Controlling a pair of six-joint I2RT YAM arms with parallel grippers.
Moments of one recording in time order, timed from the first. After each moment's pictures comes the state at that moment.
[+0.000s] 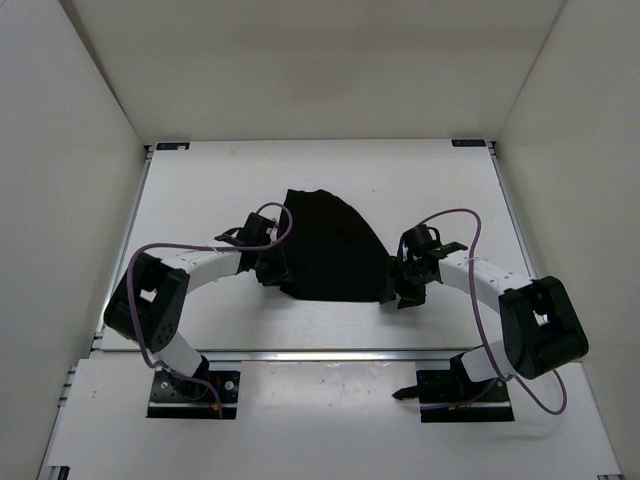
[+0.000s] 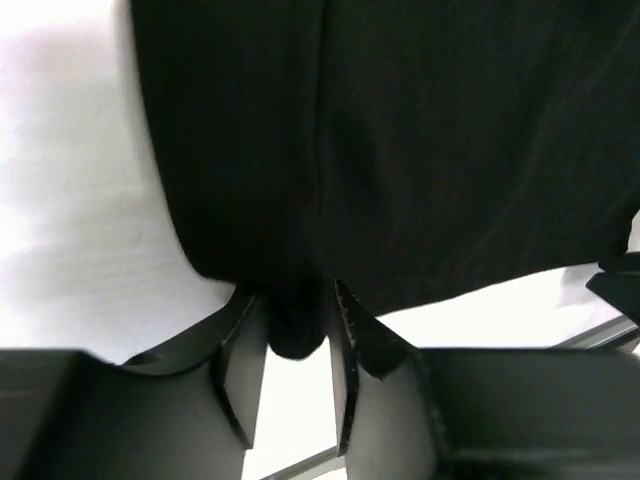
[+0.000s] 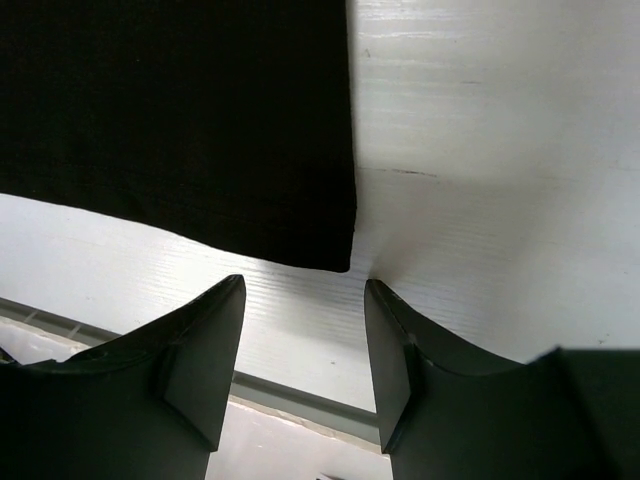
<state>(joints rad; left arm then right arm) -0.48 1.58 0.81 -0.30 0.23 -0.68 0.38 1.41 0.71 -0.55 -0.24 0.52</state>
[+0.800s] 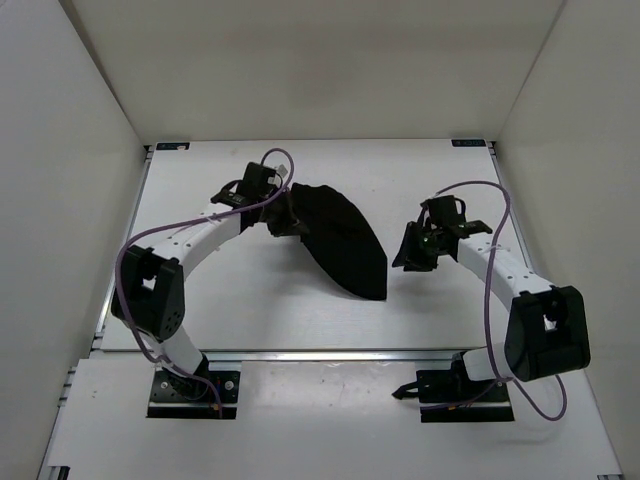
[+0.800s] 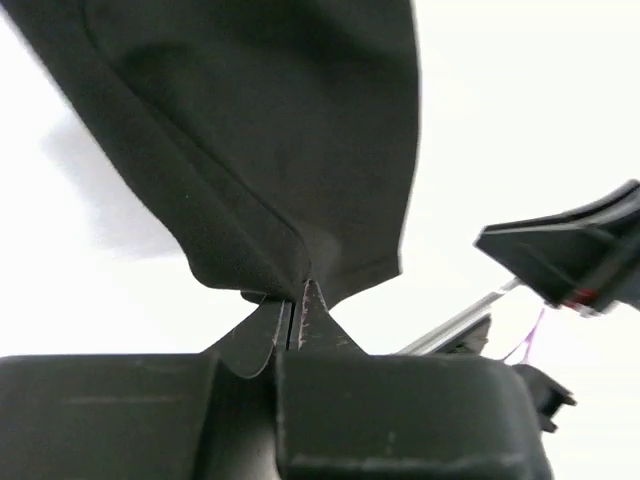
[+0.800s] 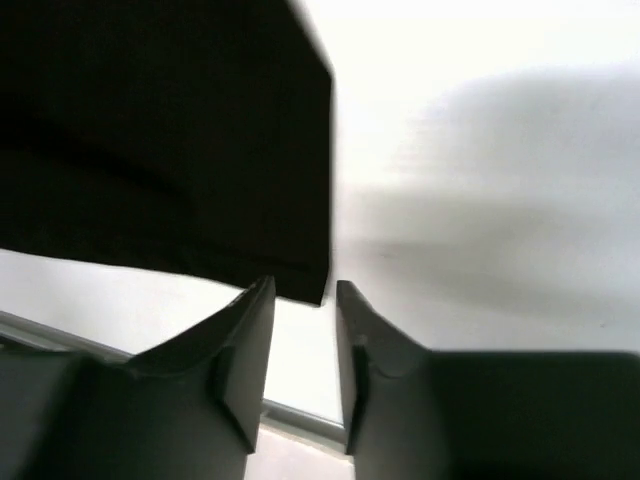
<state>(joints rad) -0.44 1.68 1.23 -0.45 0.36 -0.69 0.22 1.39 0.89 -0.60 -0.26 0.45</state>
